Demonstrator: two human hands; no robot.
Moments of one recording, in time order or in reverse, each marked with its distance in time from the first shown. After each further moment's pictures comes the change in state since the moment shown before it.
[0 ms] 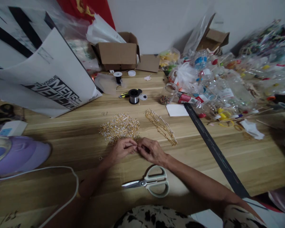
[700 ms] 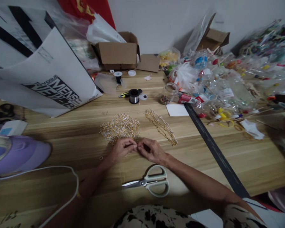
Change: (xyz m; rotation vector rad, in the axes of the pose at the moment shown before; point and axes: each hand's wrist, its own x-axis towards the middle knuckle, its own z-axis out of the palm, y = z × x) left_hand 0.002 0.000 -0.001 0.137 0.032 0.134; right_hand 0.001 0.000 -0.001 0.109 -0.036 0.085
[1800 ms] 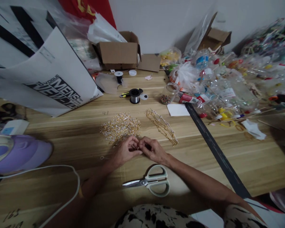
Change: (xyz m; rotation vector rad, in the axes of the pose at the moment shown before) left_hand -0.002 -0.003 0.016 -0.038 0.017 0.028; right_hand 0.002 -0.006 -0.003 0.166 -0.022 0.149
